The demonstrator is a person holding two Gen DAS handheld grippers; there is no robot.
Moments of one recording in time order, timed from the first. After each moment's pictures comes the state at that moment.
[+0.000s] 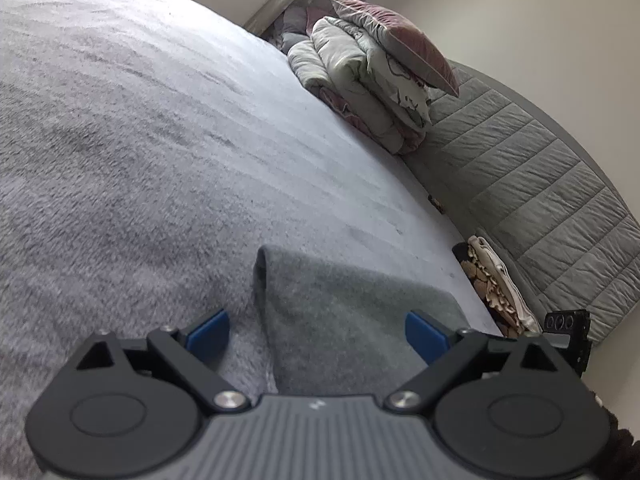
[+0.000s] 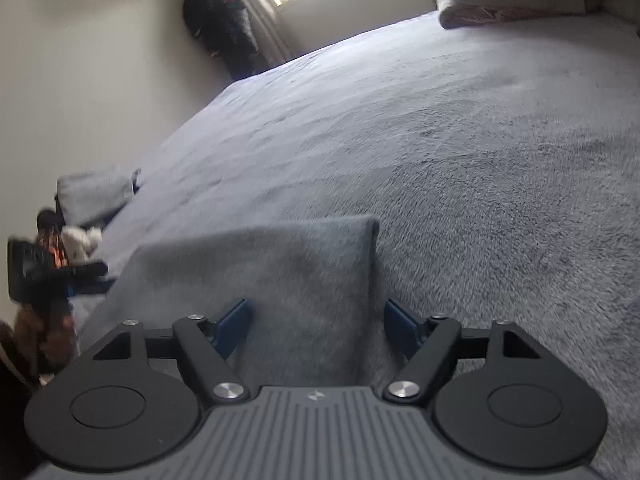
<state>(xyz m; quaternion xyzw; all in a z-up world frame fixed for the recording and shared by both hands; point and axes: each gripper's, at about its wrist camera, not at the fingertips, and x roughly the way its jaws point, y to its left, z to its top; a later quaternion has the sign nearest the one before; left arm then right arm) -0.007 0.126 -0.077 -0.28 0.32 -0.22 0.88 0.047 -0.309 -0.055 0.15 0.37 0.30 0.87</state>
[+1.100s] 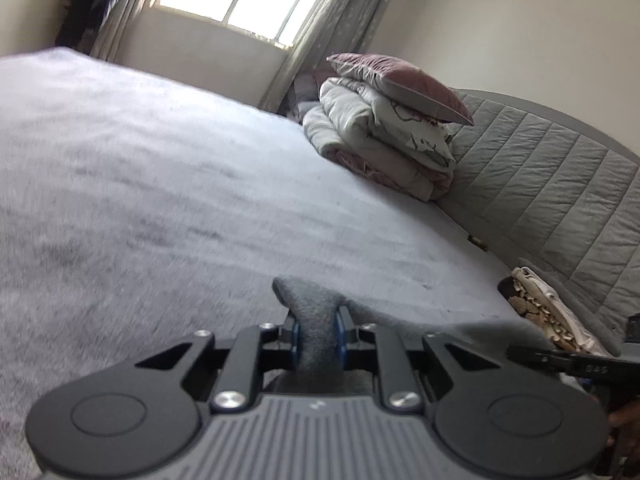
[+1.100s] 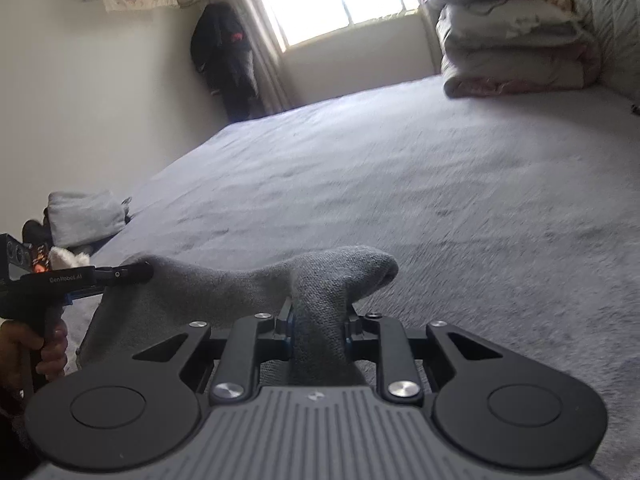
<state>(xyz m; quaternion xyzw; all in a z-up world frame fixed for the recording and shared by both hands) -0.003 0.071 -0.032 -0.18 0.23 -0.12 0.95 0.029 -0.284 -0.015 0.10 0.28 0.27 0.92</state>
